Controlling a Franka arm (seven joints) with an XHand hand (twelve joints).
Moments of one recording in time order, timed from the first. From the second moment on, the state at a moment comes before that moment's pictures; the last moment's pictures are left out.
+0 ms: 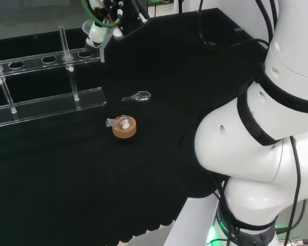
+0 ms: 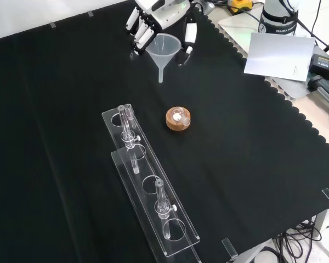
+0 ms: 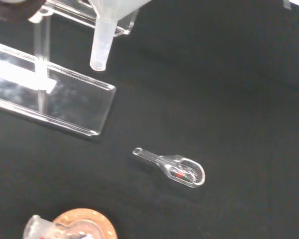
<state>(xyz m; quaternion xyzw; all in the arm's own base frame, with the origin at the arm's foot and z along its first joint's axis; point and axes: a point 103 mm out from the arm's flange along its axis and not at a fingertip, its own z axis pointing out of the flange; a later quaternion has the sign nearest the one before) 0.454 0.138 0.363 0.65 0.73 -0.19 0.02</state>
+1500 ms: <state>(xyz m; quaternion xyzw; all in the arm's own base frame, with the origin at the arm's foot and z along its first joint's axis) 0.582 0.143 0.332 0.63 0.76 -0.17 0.03</state>
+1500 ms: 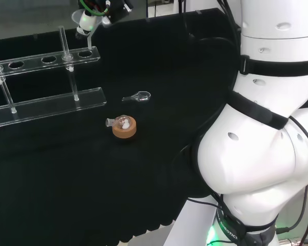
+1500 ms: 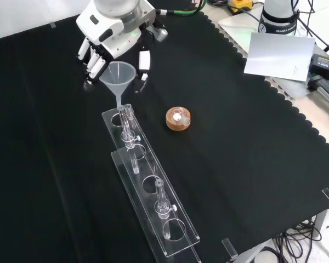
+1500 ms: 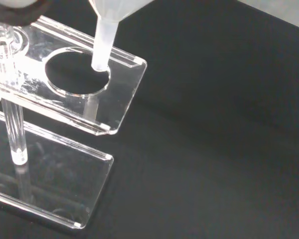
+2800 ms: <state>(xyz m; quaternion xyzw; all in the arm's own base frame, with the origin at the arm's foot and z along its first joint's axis) 0.599 0.161 0.266 0.60 0.77 -0.22 -0.01</state>
